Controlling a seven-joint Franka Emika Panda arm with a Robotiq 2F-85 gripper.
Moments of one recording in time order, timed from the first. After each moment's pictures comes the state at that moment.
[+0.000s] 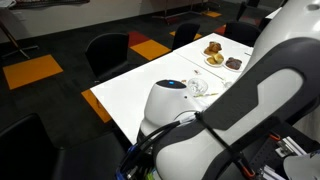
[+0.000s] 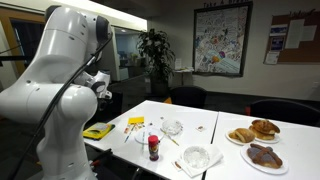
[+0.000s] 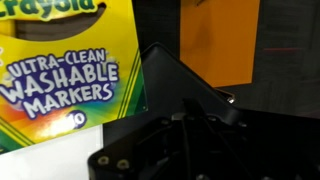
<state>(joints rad) 0.45 0.55 0.45 -2.14 0.50 2.79 0.20</state>
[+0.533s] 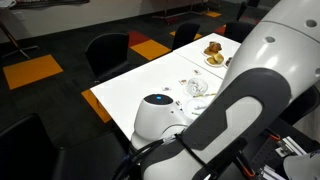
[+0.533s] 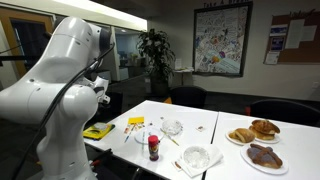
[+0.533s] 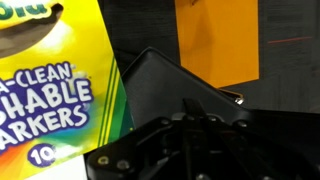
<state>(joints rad) 0.51 0.68 0.43 -2.03 0.44 2.80 0.34</state>
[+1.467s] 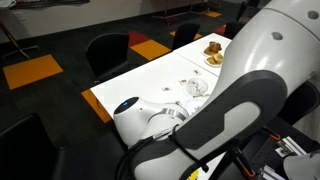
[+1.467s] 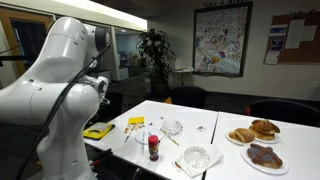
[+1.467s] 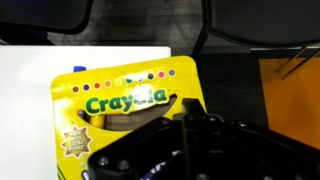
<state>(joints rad) 0.62 0.68 0.27 -1.90 0.20 2.15 0.59</state>
